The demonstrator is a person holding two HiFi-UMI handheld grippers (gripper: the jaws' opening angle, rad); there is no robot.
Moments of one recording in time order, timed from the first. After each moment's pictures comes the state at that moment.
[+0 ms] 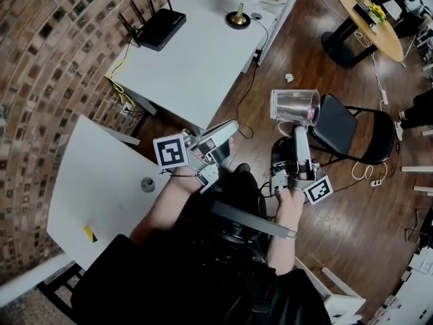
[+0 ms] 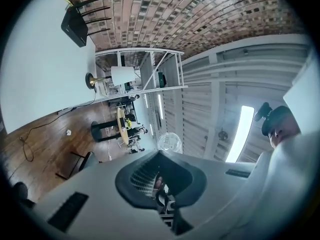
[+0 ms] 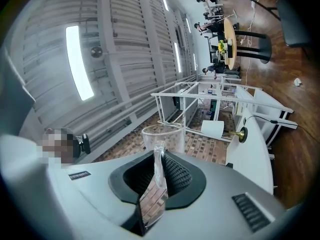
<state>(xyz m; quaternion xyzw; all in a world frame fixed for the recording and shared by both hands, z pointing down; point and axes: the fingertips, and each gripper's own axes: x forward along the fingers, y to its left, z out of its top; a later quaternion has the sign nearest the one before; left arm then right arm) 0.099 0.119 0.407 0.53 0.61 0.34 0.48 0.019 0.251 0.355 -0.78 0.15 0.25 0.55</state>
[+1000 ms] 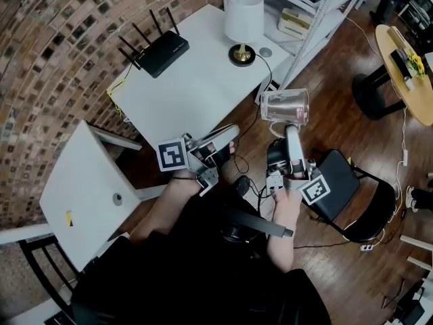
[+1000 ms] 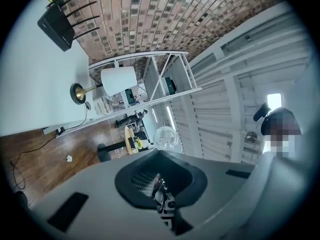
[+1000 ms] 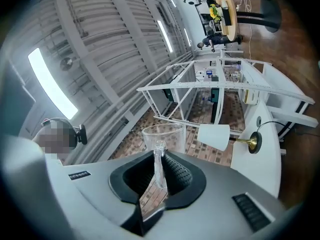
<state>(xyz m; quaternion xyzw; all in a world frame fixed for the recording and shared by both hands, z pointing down) 0.232 0.387 0.393 0.63 0.54 0.29 0.47 0.199 0.520 0.357 -0.74 0.26 0.18 0.59</state>
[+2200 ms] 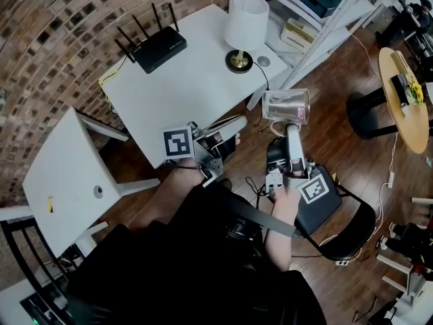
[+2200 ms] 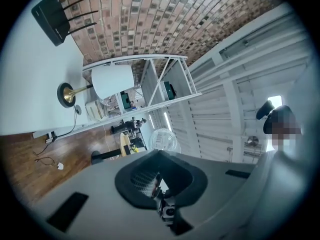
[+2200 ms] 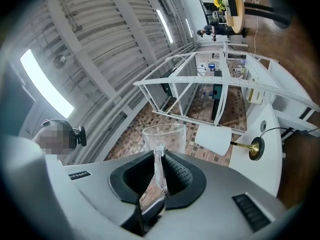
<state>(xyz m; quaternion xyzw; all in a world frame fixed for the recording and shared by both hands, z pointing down) 0.287 0.449 0.384 0.63 0.54 0.25 0.49 0.256 0.566 0.352 -0.75 0.29 0.14 0.57</state>
